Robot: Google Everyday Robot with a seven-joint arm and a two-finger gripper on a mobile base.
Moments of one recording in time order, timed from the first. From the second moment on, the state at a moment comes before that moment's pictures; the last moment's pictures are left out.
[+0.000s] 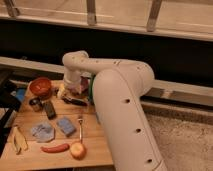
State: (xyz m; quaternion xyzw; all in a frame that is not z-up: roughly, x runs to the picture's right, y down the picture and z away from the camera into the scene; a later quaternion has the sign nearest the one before) arm -0.198 0.026 0.873 -0.39 0.06 0.53 0.75
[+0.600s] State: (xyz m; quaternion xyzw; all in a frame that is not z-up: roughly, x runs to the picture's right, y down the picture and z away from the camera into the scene) arm -0.191 0.053 0.900 -0.41 0.09 0.53 0.74
